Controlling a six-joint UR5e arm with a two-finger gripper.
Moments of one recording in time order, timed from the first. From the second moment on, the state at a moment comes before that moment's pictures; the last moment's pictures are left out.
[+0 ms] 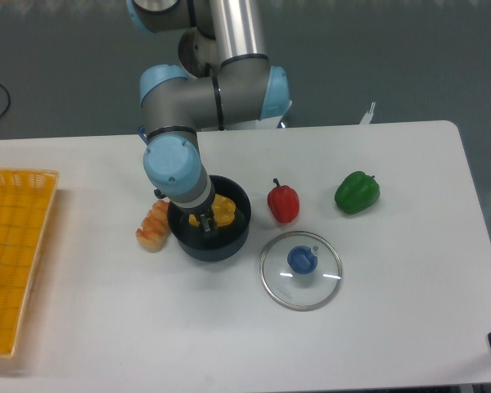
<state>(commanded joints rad) 2.22 -1.91 -1.71 -1.34 1.68 1.40</state>
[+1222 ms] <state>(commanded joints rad) 2.19 -1.95 -1.72 -1.30 1.70 1.40</state>
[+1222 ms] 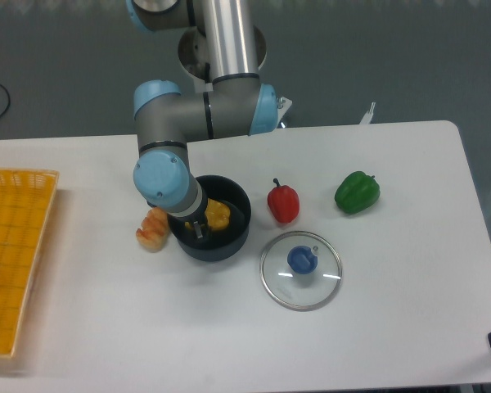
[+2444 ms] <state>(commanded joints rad) 2.18 -1.96 -1.72 -1.30 1.72 1.40</state>
